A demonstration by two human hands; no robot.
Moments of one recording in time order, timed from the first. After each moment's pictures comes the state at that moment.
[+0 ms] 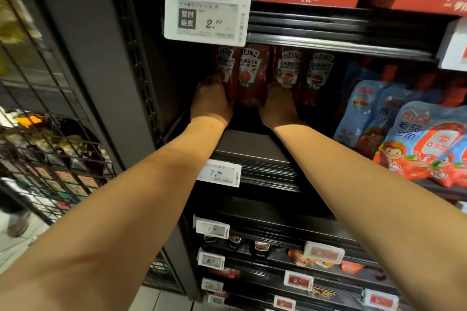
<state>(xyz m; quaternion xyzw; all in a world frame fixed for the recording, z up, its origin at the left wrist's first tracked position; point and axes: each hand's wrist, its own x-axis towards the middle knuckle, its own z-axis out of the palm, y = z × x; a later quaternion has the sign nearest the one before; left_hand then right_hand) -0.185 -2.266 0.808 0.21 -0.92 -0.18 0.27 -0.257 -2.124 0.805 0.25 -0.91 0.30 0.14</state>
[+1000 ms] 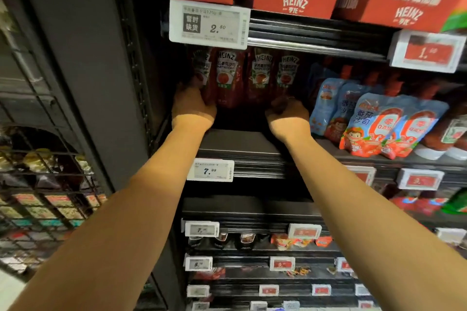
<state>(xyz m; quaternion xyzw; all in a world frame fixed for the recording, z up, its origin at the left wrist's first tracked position) -0.167 -2.271 0.807 0.16 -0.89 -0.29 0.31 -0.210 -2.061 0.812 0.07 -0.92 0.35 0.15</state>
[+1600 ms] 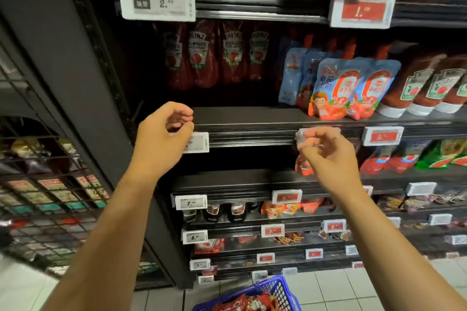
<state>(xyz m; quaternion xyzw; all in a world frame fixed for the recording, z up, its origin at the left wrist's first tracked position) -0.030 -2.243 0.772 0.00 -0.84 -0.46 0.29 -0.061 -1.919 0.758 0.10 -0.77 0.62 0.13</state>
